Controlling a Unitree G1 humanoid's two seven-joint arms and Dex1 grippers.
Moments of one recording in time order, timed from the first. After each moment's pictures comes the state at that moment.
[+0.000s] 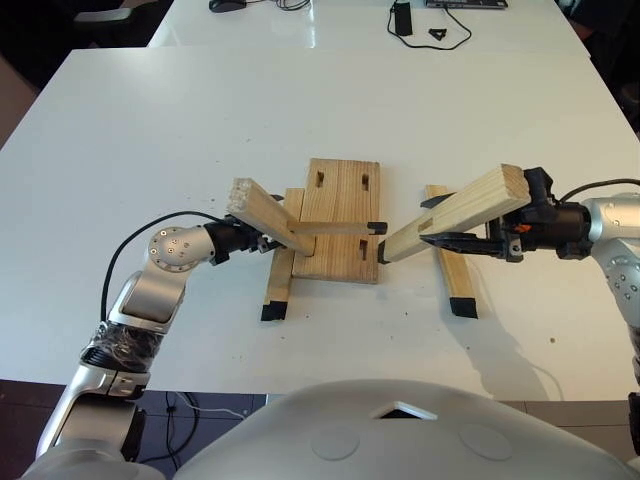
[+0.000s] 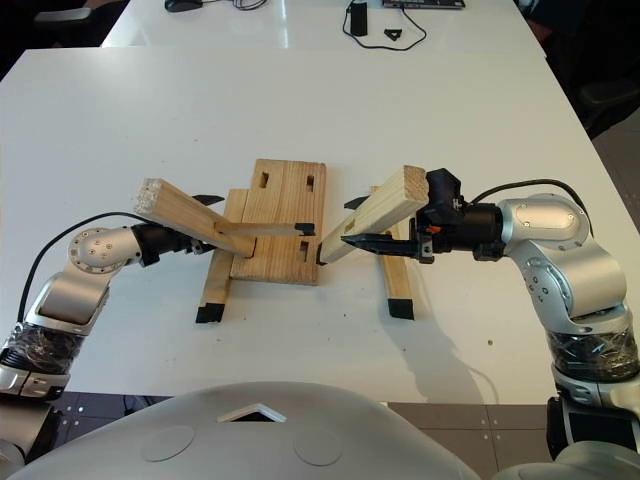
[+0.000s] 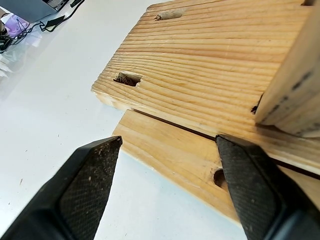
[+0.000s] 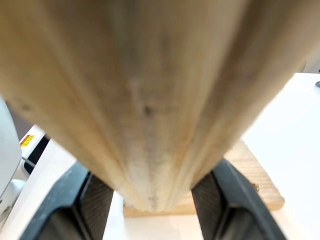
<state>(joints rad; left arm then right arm) -0.06 0.67 -0.19 -0.08 0.02 0.07 -0.79 -0.10 -0.78 -0.03 -0.39 0.68 0.39 1.20</state>
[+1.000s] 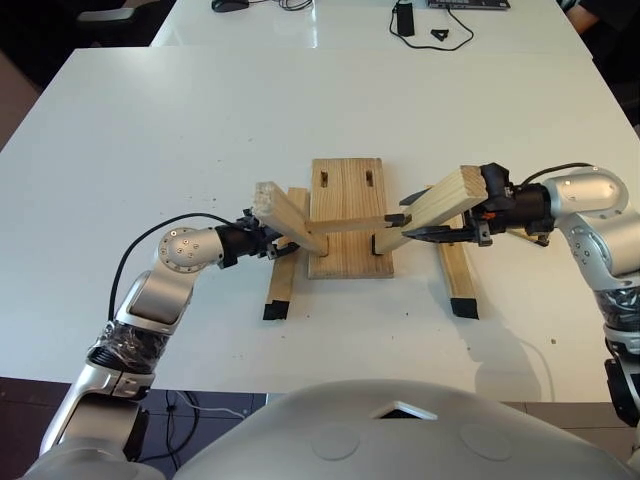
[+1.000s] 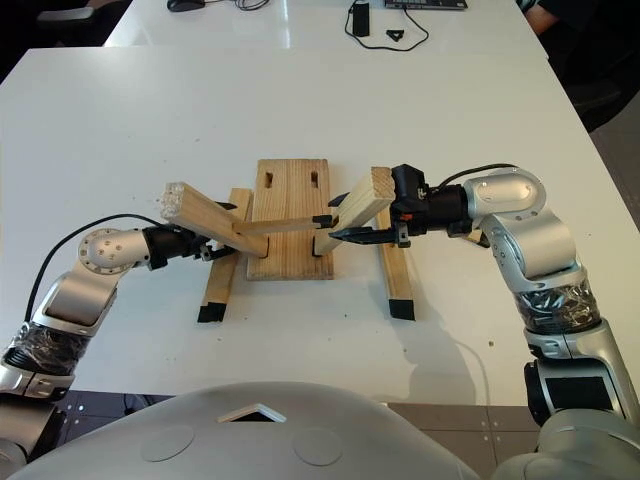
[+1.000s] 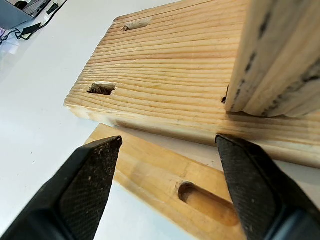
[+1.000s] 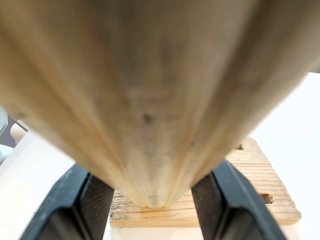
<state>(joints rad) -0.06 0.65 -0.24 -0.12 0.02 0.09 -0.82 -0.31 -0.76 0.18 -0.13 0.50 0.24 1.34</state>
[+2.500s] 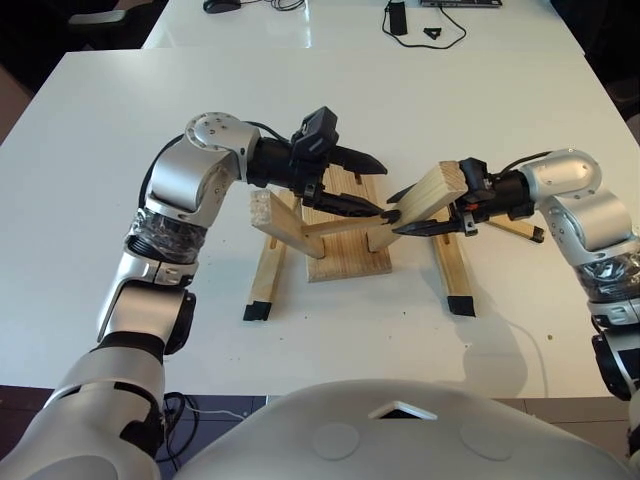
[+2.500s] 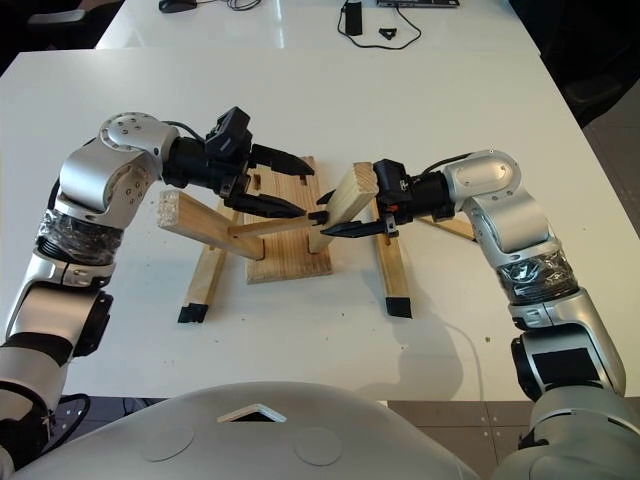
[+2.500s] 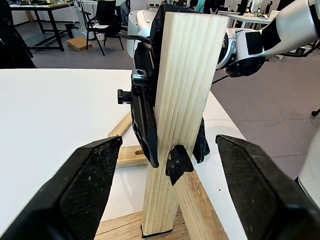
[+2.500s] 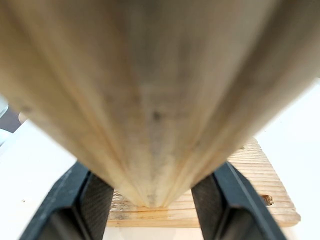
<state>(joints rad) -0.67 0.47 -0.26 0.07 -0.51 0.53 -1.38 -0.44 -0.73 0.31 0.04 0.49 0.11 1.39</state>
